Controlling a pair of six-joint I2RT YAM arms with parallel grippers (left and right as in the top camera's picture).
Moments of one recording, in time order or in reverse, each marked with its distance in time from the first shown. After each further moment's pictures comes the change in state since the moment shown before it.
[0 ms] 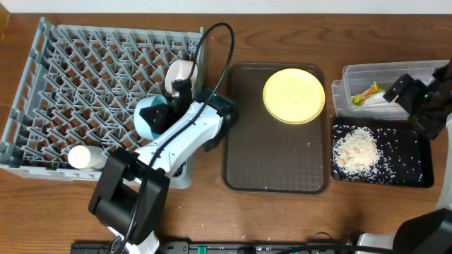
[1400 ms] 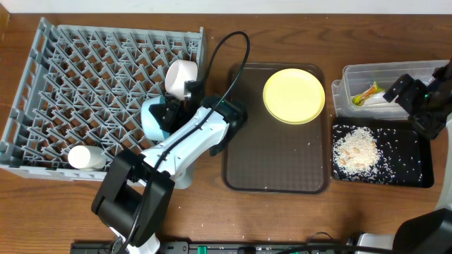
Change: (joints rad) left arm -0.051 0.002 -0.026 0.128 -0.039 0.151; right arm 0.000 0.000 0.000 0.000 0.000 0.000
